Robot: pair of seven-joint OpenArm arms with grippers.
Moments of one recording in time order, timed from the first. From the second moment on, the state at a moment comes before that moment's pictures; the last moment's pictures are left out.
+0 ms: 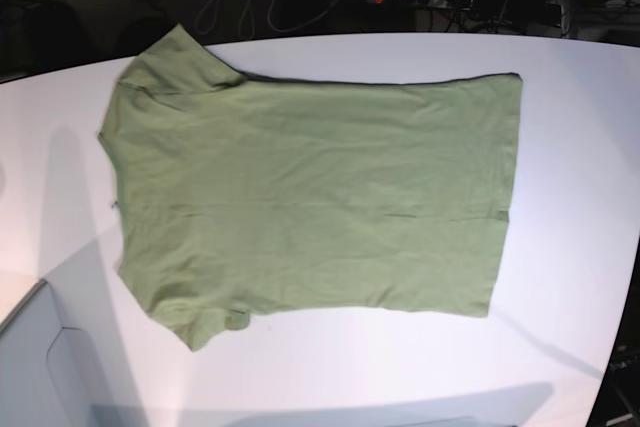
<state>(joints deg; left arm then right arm) 16.9 -1.5 1.0 19.9 -2.5 -5.1 4.4 -13.4 1.8 -1.2 17.2 7.4 8.6 -10.5</state>
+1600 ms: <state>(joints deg) 70.4 -10.4 -11.4 120.1 -9.0 -5.5 5.6 -54.7 7.6 20.4 124.3 7.4 22.0 -44.4</state>
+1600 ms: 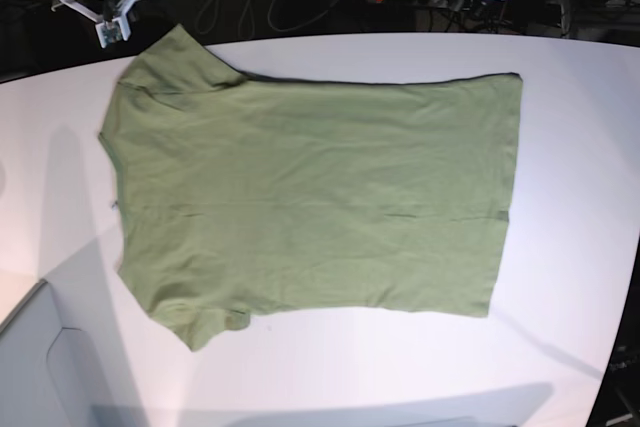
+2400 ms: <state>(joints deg) 43.4 -11.3 -23.2 100.3 -23.2 -5.5 5.9 -50.3 7.5 20.1 124.3 7.4 26.5 -44.6</state>
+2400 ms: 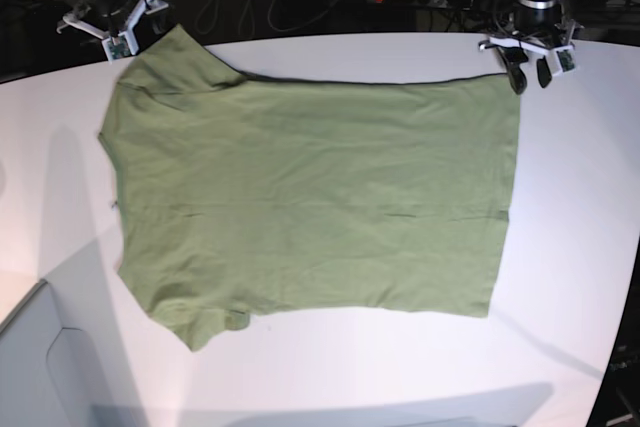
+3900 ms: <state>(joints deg) 40.1 -11.4 -18.3 92.7 -23.4 -5.5 4.2 -38.6 4.6 20.3 110.4 6.8 26.6 -44.5</state>
